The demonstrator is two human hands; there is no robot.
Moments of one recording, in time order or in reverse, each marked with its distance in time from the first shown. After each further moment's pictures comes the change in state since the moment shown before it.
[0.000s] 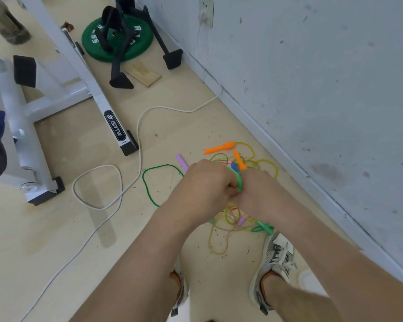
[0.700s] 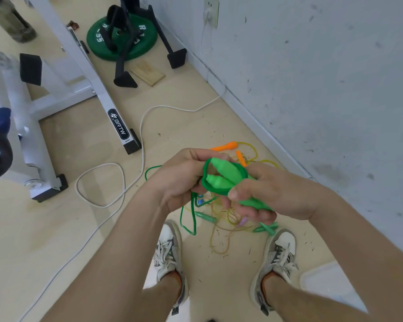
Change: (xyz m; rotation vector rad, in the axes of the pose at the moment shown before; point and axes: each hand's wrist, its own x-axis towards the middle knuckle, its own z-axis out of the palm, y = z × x) left_hand -0.003 -0.028 -0.014 -1.391 -0.071 -0.412; right_hand -0.022 -0.005 -0.045 0.748 -0.539 -0.272
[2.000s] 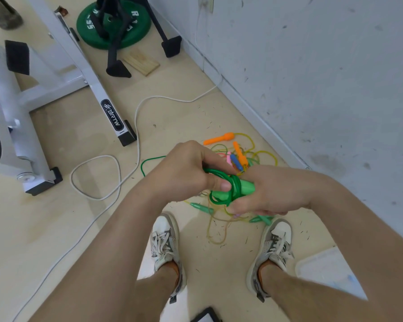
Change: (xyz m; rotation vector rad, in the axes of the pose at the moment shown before) left_hand -0.007 0.002 0.002 0.759 -0.016 0.192; right_hand 0.001 0.011 -0.007 -0.484 -0.030 0.218
